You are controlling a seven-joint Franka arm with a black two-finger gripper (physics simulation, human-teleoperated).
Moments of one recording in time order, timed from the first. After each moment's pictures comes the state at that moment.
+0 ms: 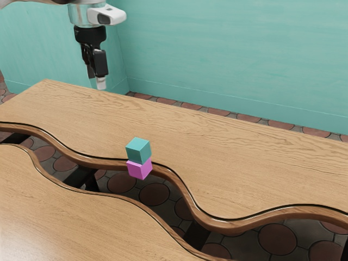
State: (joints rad) arm 0.14 0.14 -0.21 -1.28 0.06 1.27 0.54
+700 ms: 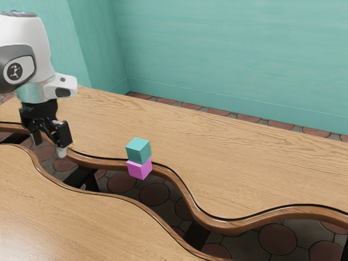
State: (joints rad) arm 0.35 -0.53 -0.24 -2.30 -0.03 1.70 0.15
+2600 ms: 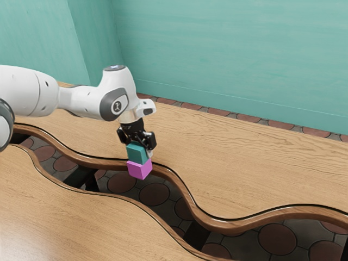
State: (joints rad) arm 0.26 0.51 -0.27 -1.71 0.06 2.22 -0.02
